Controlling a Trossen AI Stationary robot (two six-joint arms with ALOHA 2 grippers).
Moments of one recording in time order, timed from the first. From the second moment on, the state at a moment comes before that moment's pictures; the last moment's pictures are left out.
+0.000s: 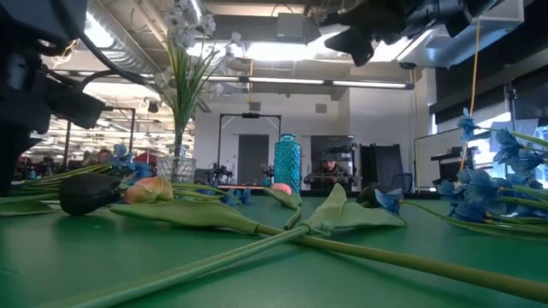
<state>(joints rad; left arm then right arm) -0.52 1.54 0.71 -0.85 -0.09 -1.33 -0.14 1.18 0.82 0.03 -0.38 -0.05</state>
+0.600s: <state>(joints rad) -0.55 1.53 1.04 -1.18 -0.30 -1.33 -0.14 1.08 0.82 -0.02 -0.38 -0.05</state>
